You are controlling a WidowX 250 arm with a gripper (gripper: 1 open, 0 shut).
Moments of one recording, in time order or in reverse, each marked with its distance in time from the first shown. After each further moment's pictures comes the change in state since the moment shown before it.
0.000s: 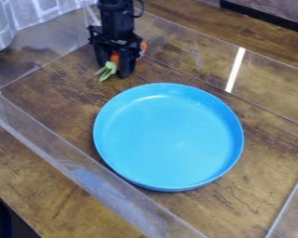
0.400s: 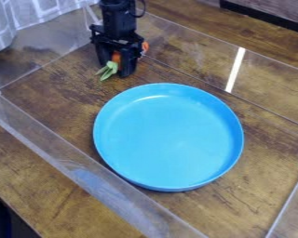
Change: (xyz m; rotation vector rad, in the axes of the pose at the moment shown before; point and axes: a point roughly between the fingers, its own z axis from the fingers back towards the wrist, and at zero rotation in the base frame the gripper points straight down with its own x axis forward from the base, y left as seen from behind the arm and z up) arm 0.002 -0.002 0.001 -0.007 0.000 -0.014
